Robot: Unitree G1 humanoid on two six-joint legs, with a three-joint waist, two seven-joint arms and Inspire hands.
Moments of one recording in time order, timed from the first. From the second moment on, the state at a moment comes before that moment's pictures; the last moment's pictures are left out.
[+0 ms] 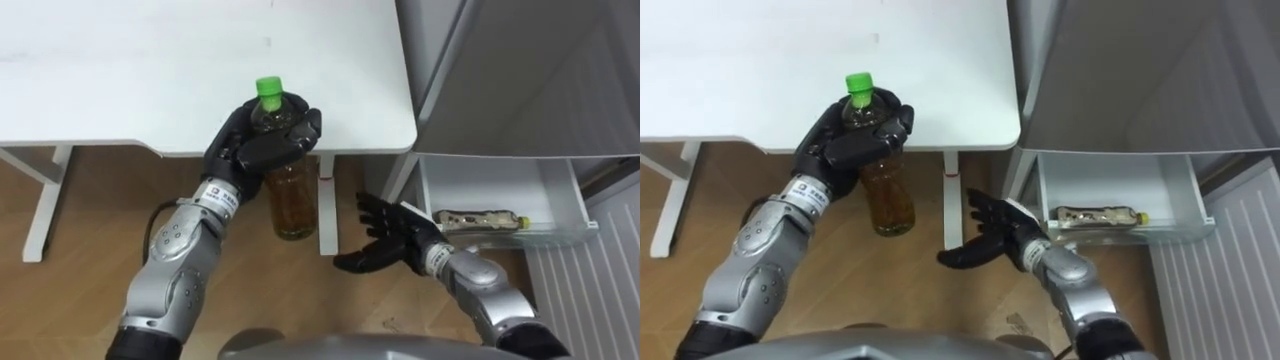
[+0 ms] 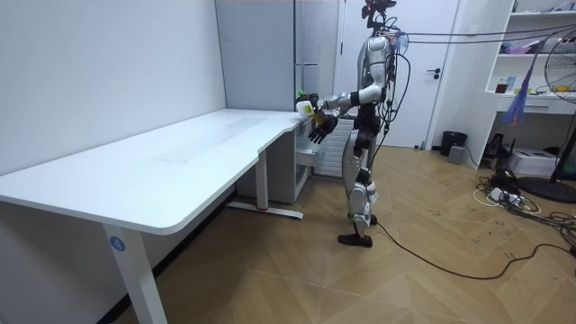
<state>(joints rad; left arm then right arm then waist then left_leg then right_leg) 0.14 0.19 -0.16 0.03 -0.52 0.06 -0.16 0.03 -0.17 0.27 0.66 0.08 0.00 0.37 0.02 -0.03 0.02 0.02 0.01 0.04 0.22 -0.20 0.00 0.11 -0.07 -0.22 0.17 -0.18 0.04</state>
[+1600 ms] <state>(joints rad) 0.14 0.20 -0.32 0.12 -0.62 0.06 -0.24 0.03 -0.18 0.43 0.57 0.49 0.07 0.66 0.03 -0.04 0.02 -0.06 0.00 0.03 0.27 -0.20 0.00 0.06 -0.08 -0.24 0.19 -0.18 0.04</state>
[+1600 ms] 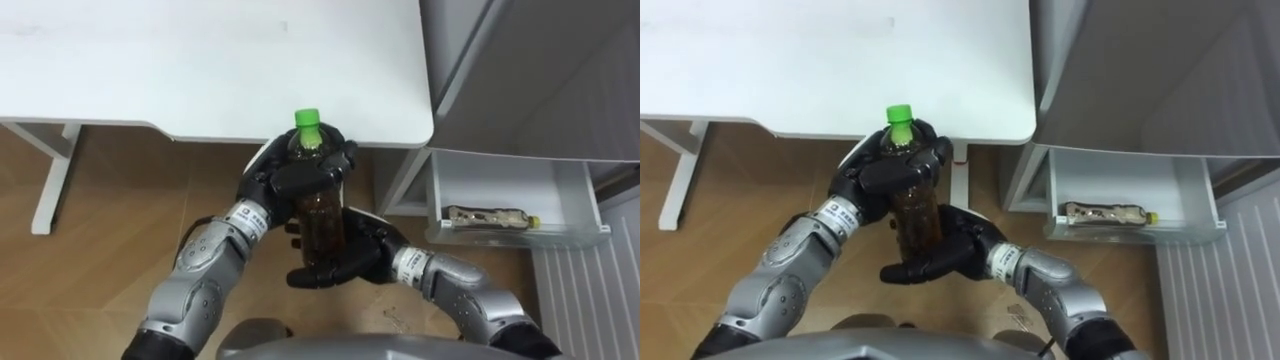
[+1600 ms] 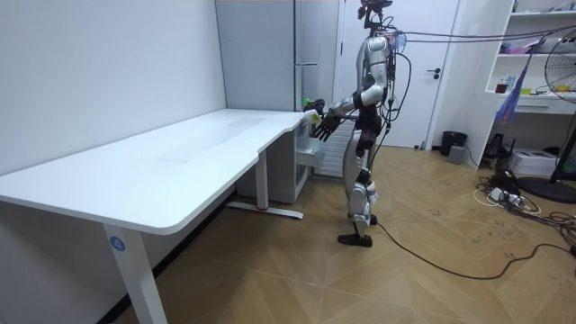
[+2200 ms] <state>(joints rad) 0.14 0.22 -0.34 0.12 -0.62 0.06 -0.23 0.03 -0.21 0.48 0.57 0.52 0.06 0.67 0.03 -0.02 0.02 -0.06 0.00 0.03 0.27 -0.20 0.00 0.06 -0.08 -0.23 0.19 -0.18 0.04</state>
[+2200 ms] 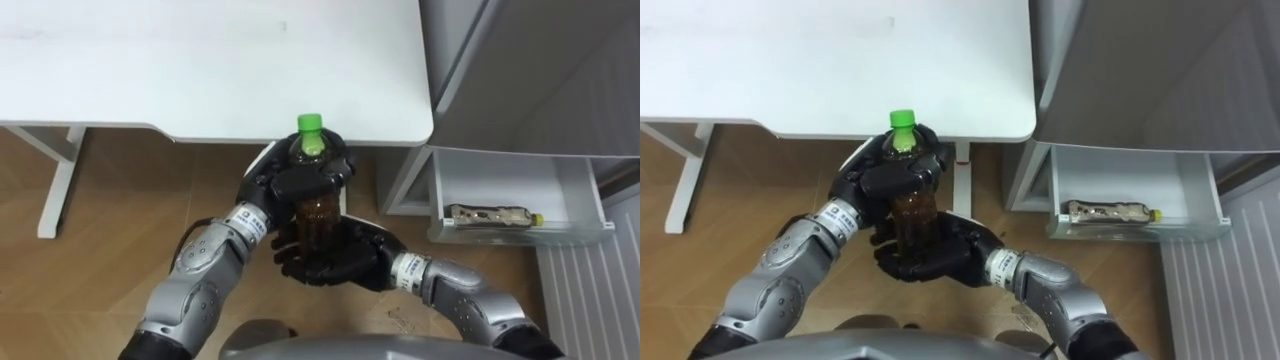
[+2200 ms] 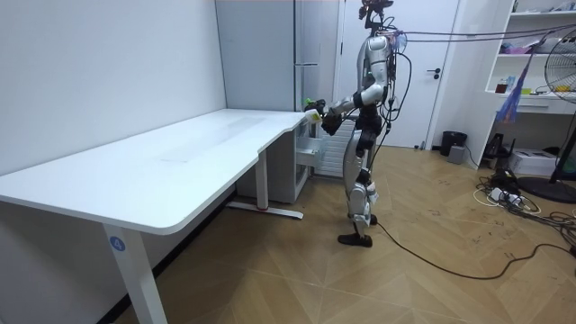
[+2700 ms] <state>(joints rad) 0.14 0.23 -0.34 0.12 -0.62 0.06 -0.23 0.03 -0.21 0.49 0.57 0.52 0.07 0.67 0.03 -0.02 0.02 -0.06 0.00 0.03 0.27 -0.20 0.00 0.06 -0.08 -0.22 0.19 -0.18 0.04</state>
